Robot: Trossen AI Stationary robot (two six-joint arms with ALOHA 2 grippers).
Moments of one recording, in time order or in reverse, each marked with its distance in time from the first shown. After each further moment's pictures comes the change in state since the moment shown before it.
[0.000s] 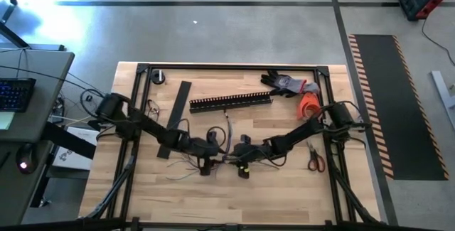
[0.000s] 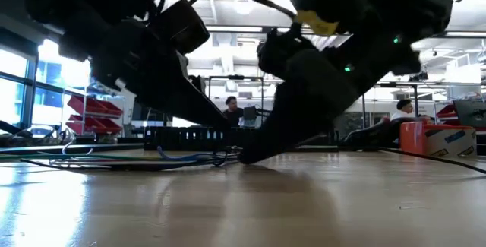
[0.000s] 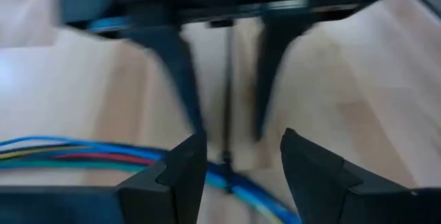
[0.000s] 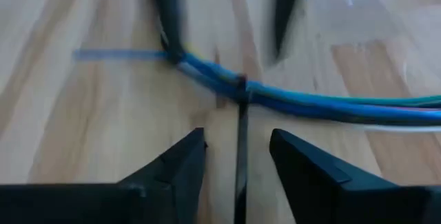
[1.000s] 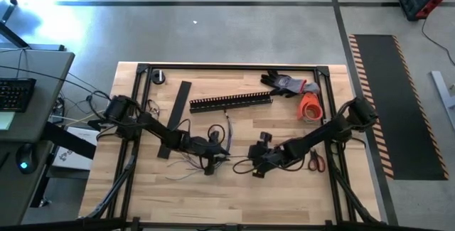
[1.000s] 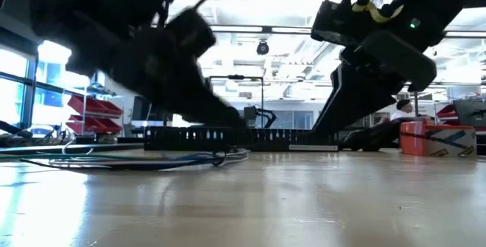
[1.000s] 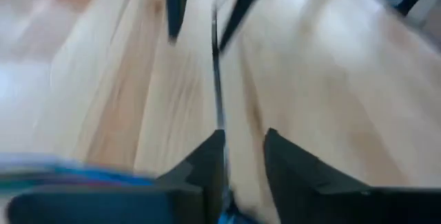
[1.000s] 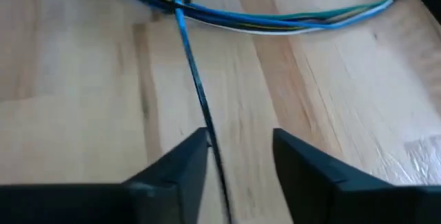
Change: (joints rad) left arm 0.012 0.093 -0.007 0.198 0.002 -0.028; right arm 0.140 -0.255 -0.005 -0.583 0.301 0.127
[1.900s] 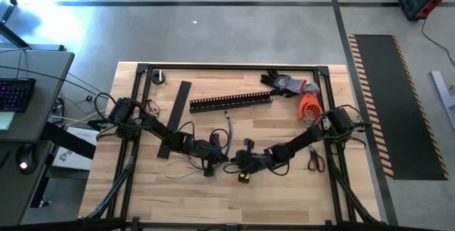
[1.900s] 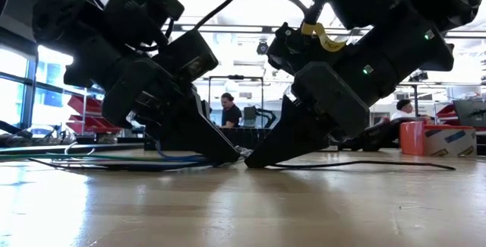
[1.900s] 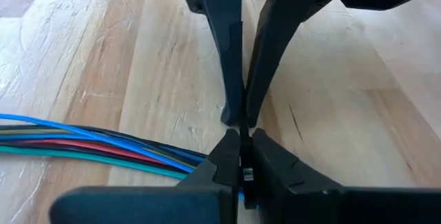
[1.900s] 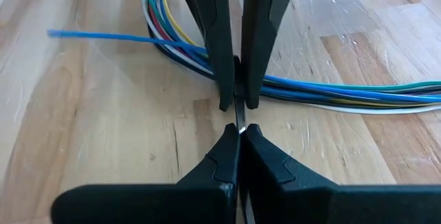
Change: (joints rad) left arm -0.001 0.062 0.026 -0.070 0.008 0.010; right arm -0.034 0.293 0.029 0.502 -0.097 -0.080
